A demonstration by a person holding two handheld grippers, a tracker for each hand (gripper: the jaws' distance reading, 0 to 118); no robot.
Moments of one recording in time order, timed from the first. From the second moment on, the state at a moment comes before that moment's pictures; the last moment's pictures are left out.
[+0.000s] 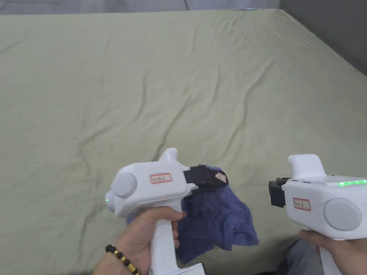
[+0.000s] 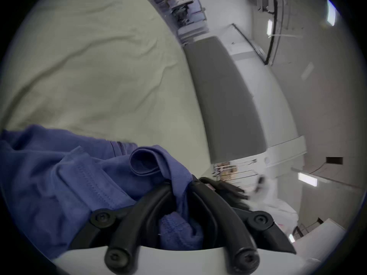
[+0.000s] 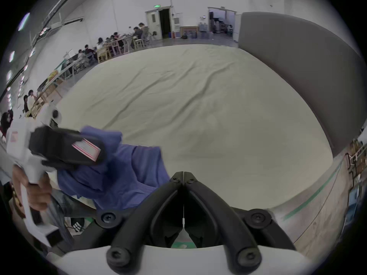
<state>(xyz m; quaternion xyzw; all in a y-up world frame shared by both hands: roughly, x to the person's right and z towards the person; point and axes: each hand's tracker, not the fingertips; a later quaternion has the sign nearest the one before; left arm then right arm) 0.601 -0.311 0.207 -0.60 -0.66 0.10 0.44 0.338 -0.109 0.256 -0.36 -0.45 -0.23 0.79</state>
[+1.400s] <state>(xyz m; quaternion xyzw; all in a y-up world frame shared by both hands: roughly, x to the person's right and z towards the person) 0.566 -0.438 0.174 -0.32 -0.70 -0.18 0.61 0.338 -0.118 0.260 -0.36 -0.44 -0.25 0.79</state>
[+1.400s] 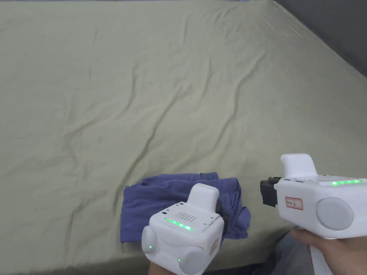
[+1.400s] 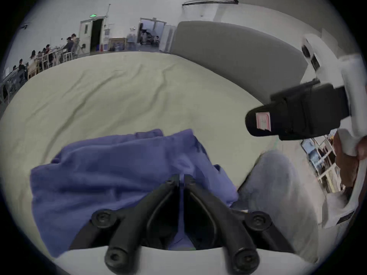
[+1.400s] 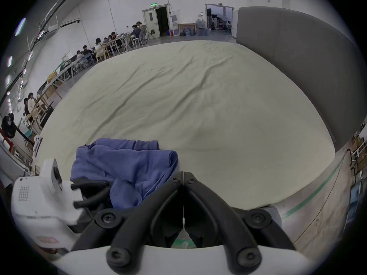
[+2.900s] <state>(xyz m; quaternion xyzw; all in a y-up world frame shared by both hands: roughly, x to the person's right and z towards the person) 0.546 -0.386 -0.018 -0.58 -0.57 0.21 0.54 0.368 -0.205 0.194 -0.35 -0.28 -0.42 0.79</state>
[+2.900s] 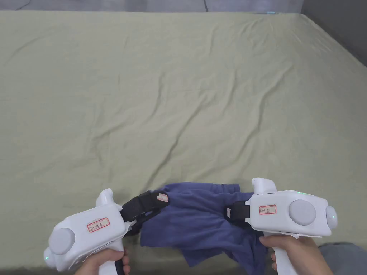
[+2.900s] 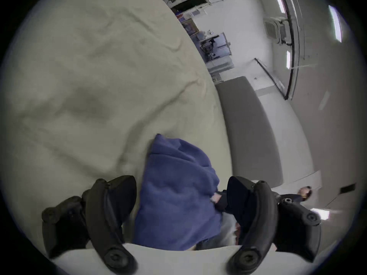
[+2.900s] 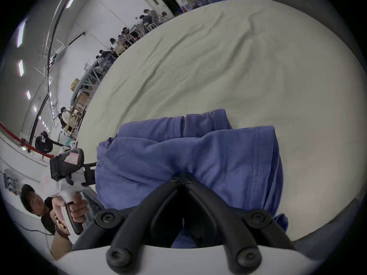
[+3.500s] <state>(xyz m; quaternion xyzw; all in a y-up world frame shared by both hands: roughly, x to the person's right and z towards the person) 0.540 -0.367 -0.088 -0.54 -0.58 0.14 0.59 0.336 -0.144 0.119 -0.36 -0.33 -0.25 0.84</state>
